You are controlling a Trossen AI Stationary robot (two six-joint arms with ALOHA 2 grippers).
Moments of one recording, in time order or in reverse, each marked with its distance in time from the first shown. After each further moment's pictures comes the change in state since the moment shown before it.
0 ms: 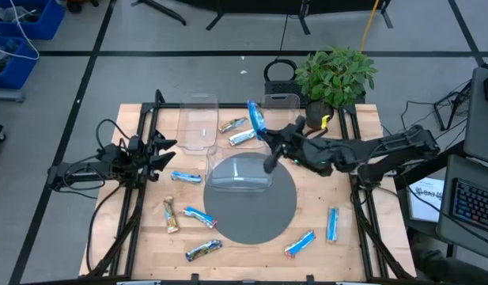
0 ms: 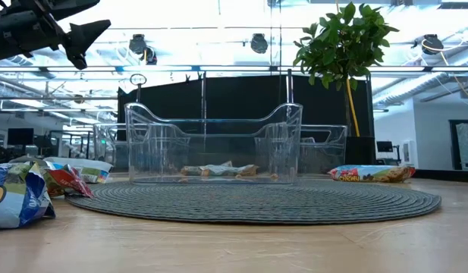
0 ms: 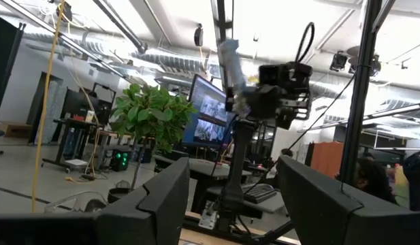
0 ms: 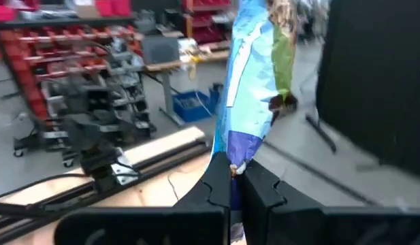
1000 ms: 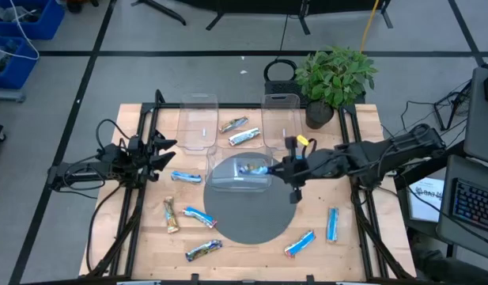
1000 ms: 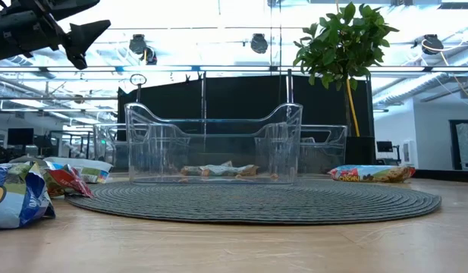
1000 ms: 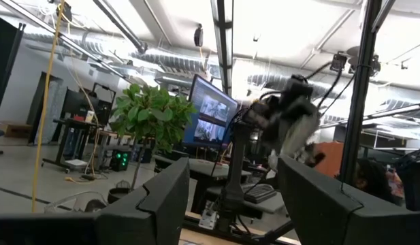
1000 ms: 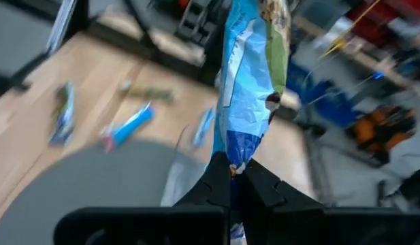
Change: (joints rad) left arm 0.000 0.000 0.000 0.000 0.000 0.000; right arm 0.081 -0.097 -0.055 -0.270 -0.454 -0.520
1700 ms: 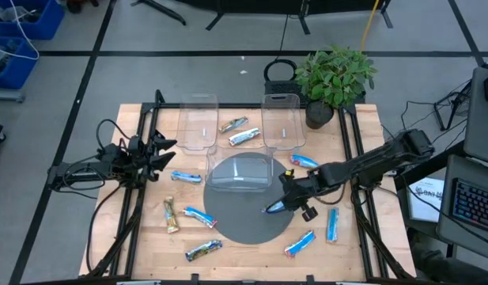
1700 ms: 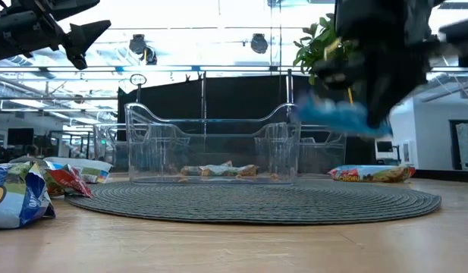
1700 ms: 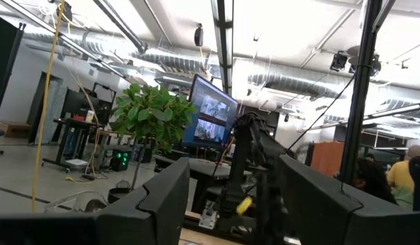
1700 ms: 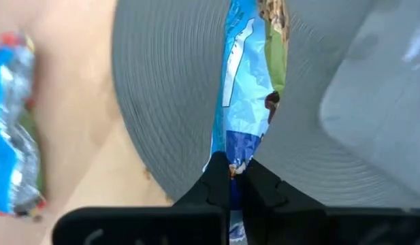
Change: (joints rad) left arm 0.000 0.000 0.000 -0.001 0.000 0.000; right arm 0.000 0.146 -0.389 -0.127 -0.378 0.046
